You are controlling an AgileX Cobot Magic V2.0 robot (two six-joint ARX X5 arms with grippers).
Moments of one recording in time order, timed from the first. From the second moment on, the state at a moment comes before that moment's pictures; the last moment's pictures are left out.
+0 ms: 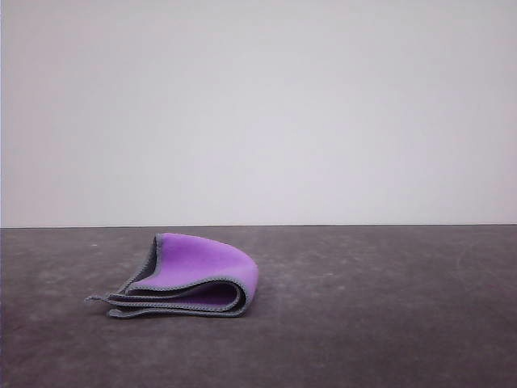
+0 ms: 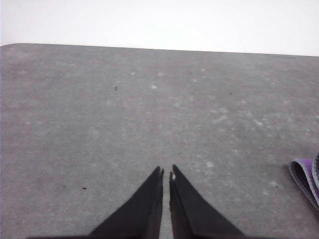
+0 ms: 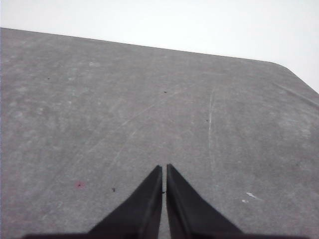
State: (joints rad) left_arx -0.03 0.00 0.03 -0.18 0.02 -0.05; right_arx -0.02 0.00 0.02 -0.16 0.00 -0.07
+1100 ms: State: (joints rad) left_arx -0.03 0.00 0.03 -0.18 0.02 -0.05; right_arx -0.02 0.00 0.02 -0.16 0.00 -0.07
